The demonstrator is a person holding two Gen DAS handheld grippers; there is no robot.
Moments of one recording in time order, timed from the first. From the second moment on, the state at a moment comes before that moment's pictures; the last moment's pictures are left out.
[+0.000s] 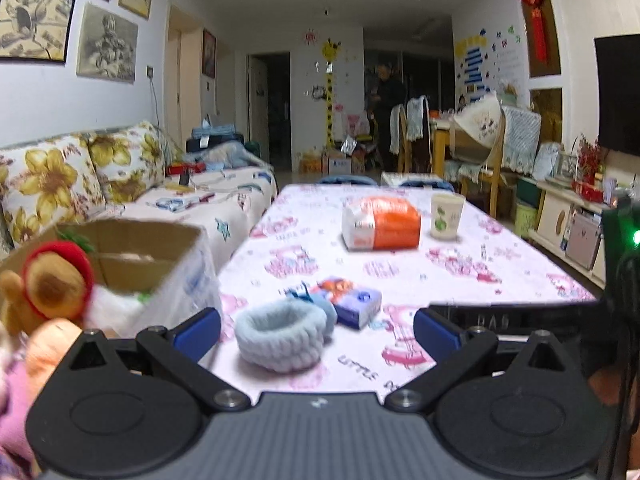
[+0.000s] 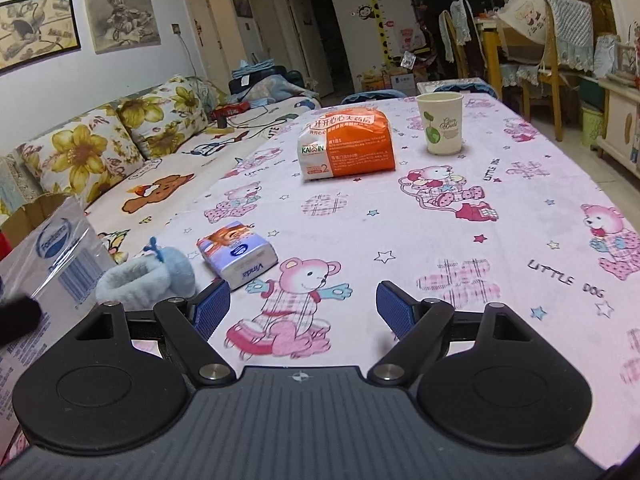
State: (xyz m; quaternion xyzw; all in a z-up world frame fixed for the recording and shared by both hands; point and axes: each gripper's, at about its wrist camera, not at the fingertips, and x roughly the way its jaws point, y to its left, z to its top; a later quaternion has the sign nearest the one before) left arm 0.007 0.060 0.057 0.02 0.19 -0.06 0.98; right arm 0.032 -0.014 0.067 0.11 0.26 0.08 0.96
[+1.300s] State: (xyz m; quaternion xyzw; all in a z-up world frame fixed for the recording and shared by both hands) left arm 0.081 0.052 0.018 0.01 0.24 -0.08 0.97; right arm 0.122 0.046 0.058 0.02 0.31 0.21 0.93
